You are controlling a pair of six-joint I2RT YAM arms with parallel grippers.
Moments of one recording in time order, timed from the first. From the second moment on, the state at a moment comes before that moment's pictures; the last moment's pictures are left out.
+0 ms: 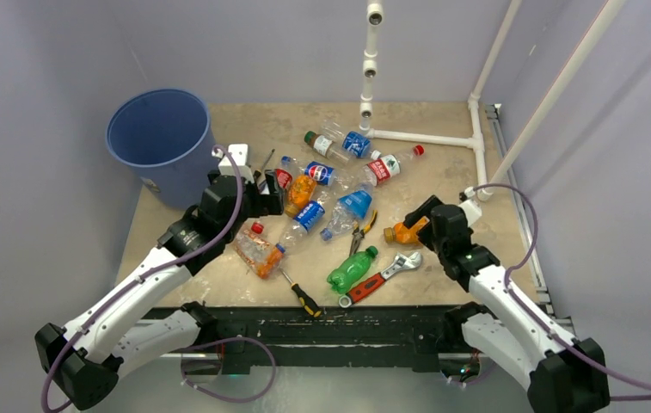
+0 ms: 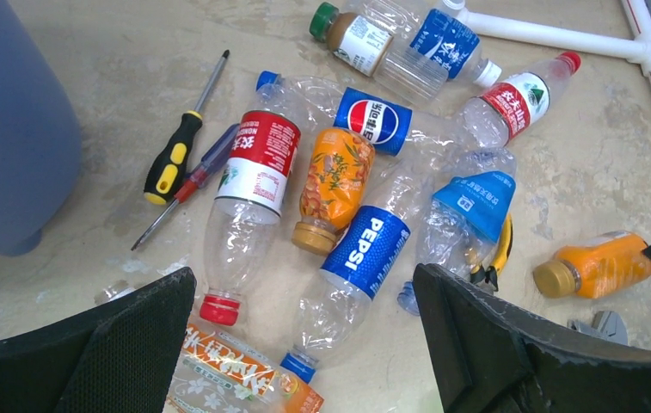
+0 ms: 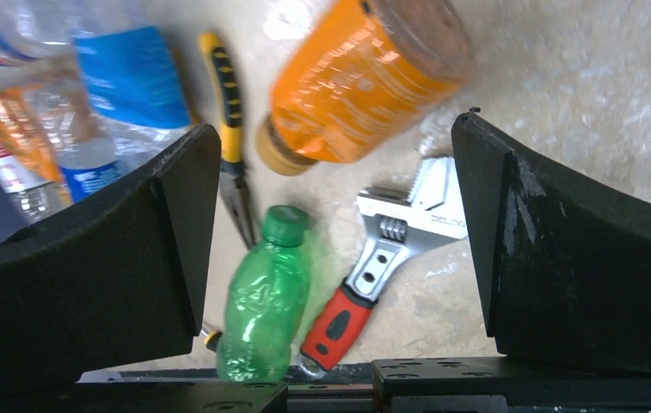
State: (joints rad) left arm -0.65 0.92 0.88 -0.37 -0.41 -0.41; right arm 0.36 0.83 0.48 -0.30 0.38 0.94
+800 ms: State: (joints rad) left arm -0.65 0.92 0.88 -0.38 -0.37 -0.42; right arm 0.30 1.13 0.39 -0.04 0.35 1.07
